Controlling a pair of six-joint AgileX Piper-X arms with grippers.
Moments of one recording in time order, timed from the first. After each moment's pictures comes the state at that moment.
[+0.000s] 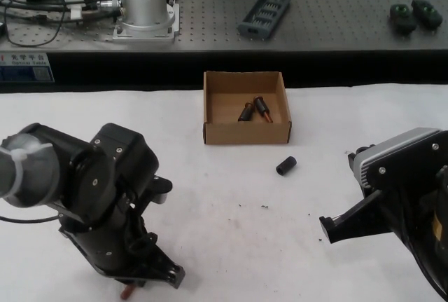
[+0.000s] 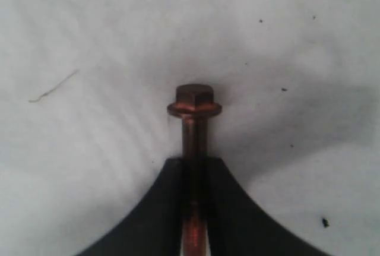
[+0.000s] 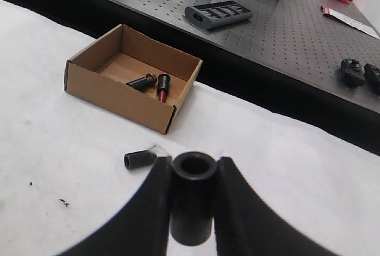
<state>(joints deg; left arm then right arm) -28.3 96.4 -50.0 39.9 3.7 -1.9 45.2 64.4 -18.0 -25.1 28.8 -9.5</state>
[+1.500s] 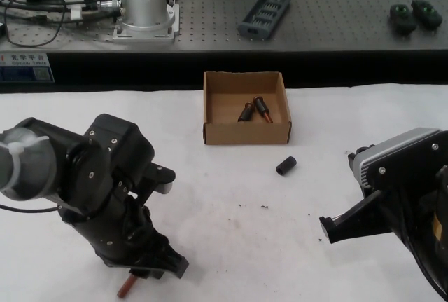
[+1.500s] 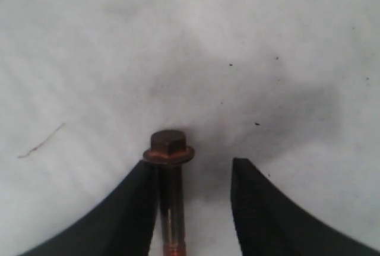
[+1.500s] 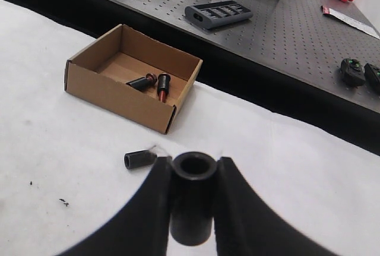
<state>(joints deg) -27.1 96.5 -51.2 36.7 9.2 2.5 45.2 64.4 -18.0 -25.1 28.8 -9.5</state>
